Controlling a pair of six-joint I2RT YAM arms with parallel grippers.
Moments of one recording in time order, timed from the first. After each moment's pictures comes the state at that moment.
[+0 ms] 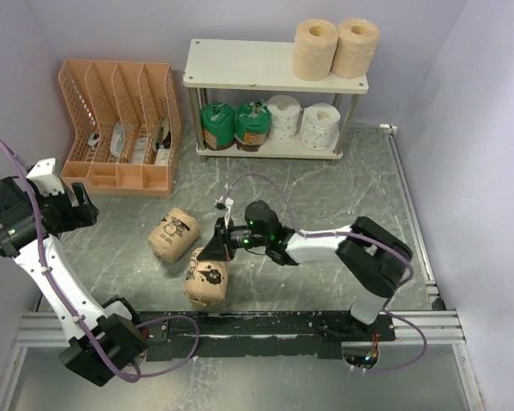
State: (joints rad) left arm 0.72 0.96 1.10 -0.93 0.52 0.31; right arm 0.94 1.75 0.76 0.75 -0.64 0.53
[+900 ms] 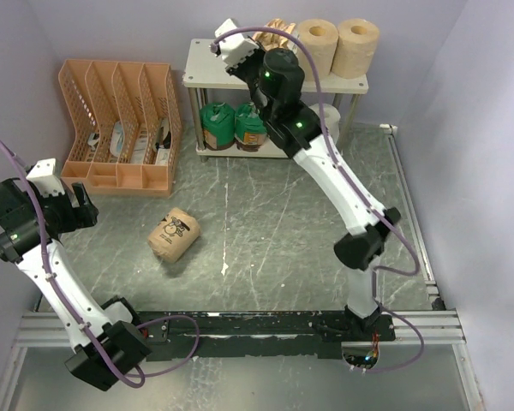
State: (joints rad) left arm 0.72 0.92 1.10 -0.93 0.52 0.31; right arm 0.76 1.89 2.32 -0.21 0.40 -0.79
